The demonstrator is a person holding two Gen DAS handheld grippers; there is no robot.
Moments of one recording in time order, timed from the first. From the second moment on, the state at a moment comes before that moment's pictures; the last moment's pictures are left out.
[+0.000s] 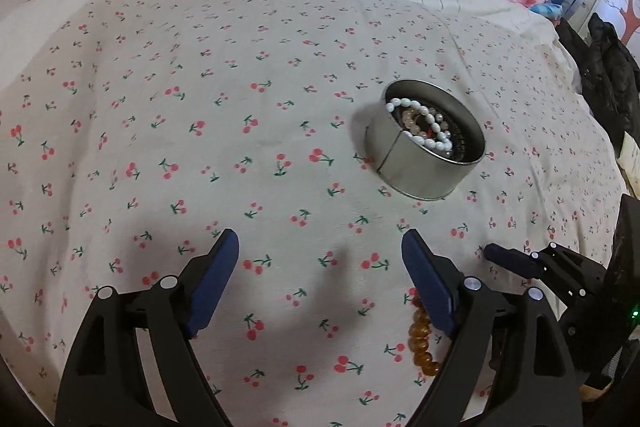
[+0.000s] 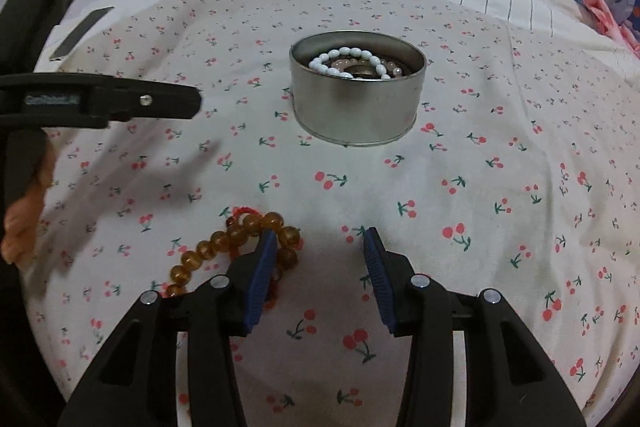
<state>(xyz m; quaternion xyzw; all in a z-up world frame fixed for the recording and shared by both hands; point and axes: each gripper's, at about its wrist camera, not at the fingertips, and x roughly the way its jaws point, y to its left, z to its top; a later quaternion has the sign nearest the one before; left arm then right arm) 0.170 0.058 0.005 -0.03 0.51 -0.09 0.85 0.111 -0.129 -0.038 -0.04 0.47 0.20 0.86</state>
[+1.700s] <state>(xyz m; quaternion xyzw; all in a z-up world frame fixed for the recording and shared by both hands) 0.145 0.051 0.014 -0.06 0.46 -0.24 0.85 0.111 -0.149 -0.032 0.00 0.48 0.23 0.85</state>
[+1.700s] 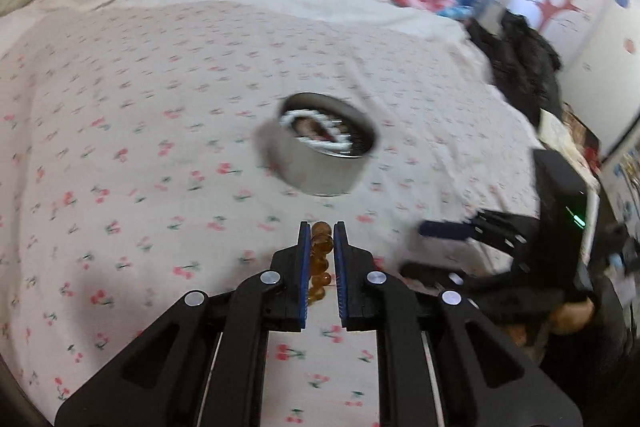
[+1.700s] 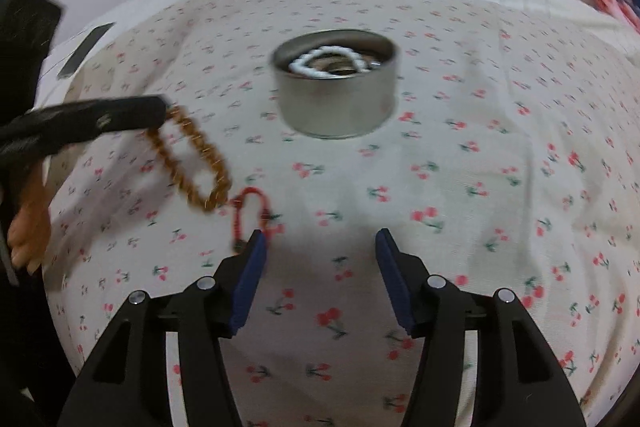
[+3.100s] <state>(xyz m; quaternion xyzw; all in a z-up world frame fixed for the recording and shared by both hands) 0.181 0.042 -0.049 -0.03 0.57 -0.17 0.80 0.117 -0.139 -0.046 -0.06 0.48 0.17 0.86</state>
